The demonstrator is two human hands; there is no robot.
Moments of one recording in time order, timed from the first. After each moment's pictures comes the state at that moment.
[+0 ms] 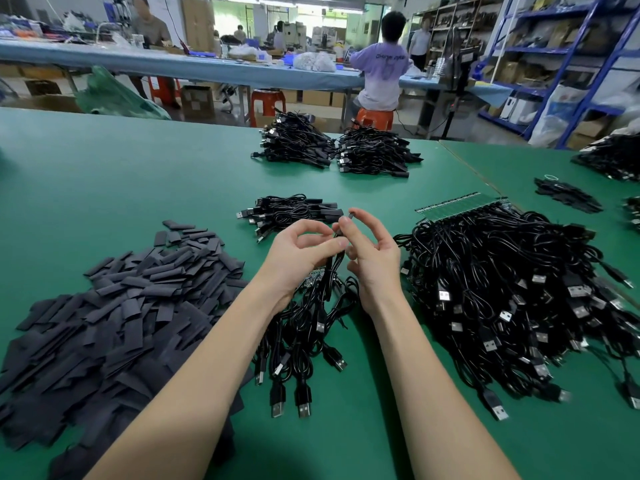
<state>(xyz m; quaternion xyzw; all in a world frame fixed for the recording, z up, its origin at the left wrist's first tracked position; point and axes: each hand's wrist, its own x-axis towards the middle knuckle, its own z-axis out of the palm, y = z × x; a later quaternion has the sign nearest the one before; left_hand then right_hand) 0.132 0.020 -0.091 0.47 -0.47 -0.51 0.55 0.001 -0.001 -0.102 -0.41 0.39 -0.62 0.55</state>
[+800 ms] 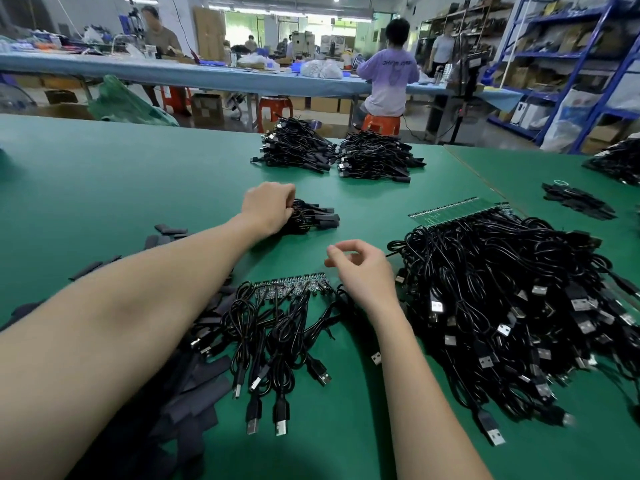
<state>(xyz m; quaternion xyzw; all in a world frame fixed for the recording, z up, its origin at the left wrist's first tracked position) 0.181 -0.112 -0.076 0.67 -0.72 0.06 0.19 -0.017 -0.014 -0.116 -0.59 0.56 -0.44 0.38</state>
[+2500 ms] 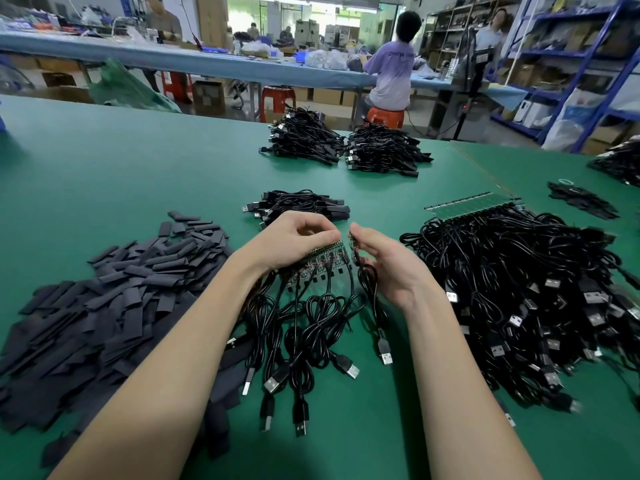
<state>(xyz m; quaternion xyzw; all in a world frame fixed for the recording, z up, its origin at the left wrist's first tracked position) 0.166 -0.004 -0.079 0.49 -0.71 -0.35 0.36 -0.032 -0.007 -0.091 -0.46 0.42 -0.40 0.67</state>
